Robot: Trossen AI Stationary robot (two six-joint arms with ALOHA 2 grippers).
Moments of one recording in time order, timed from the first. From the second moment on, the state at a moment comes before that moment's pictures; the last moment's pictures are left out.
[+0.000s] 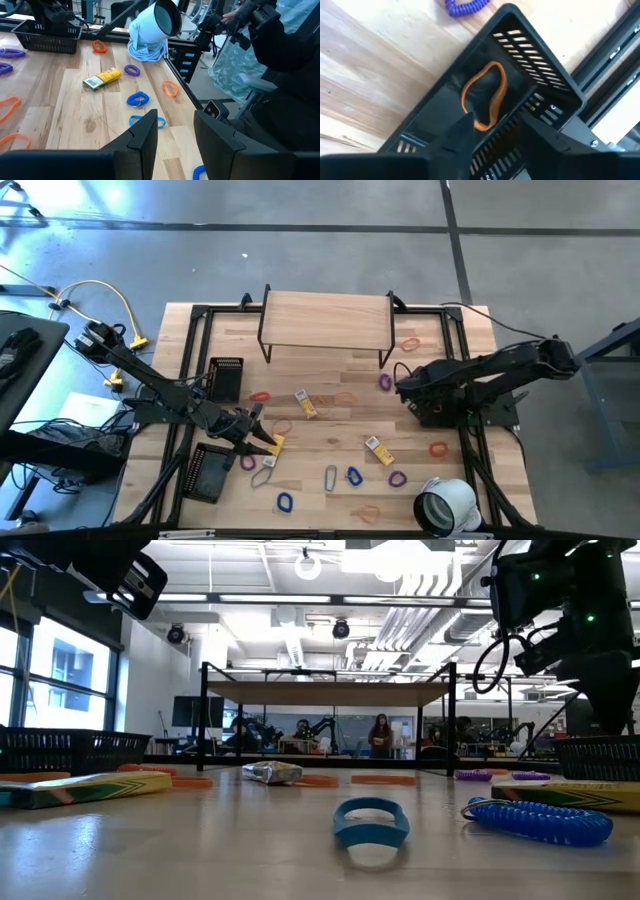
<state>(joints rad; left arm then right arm) -0.54 1.03 0.41 0.47 -0.15 -0.28 0.04 1.27 0.74 -1.28 0.13 0.94</state>
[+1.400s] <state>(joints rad) -0.54 1.03 0.41 0.47 -0.15 -0.28 -0.19 1.68 0.97 -0.79 0.12 0.68</state>
